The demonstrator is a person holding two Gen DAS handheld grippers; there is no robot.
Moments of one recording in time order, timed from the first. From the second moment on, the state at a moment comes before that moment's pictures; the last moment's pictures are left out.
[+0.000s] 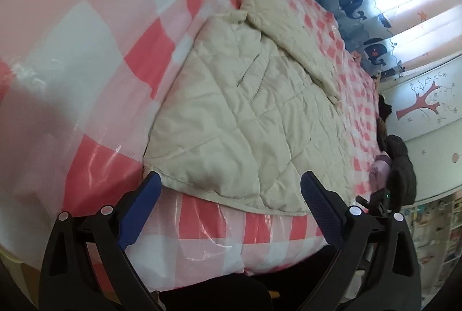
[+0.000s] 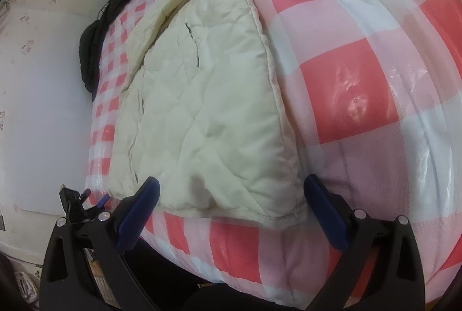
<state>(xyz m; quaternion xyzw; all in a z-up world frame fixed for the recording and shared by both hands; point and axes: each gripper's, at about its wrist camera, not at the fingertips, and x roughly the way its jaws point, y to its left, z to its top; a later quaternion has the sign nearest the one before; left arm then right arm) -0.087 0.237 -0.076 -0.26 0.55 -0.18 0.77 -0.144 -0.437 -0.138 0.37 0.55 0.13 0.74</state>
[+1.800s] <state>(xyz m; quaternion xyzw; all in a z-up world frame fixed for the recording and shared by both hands) -0.051 0.225 -0.098 -0.30 0.55 -0.18 0.76 -0.123 -0.432 -0.127 0.41 0.47 0.26 0.74</state>
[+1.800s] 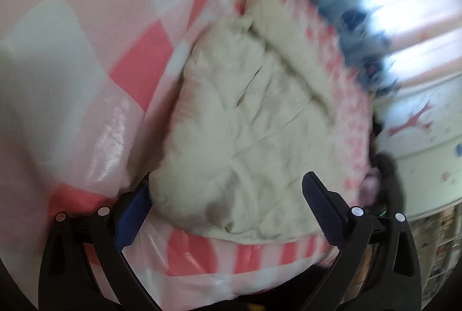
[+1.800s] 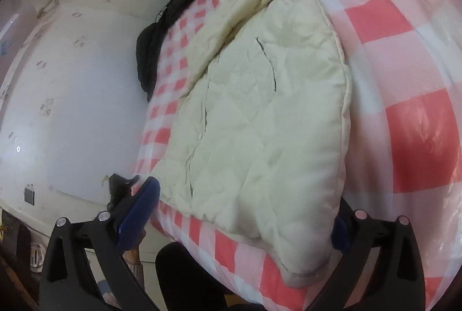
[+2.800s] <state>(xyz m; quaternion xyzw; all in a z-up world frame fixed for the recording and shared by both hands) -0.134 0.218 0.056 -0.29 0.47 -0.25 0.80 -0.195 -0.445 0.008 0.37 0.35 0.28 0.81</state>
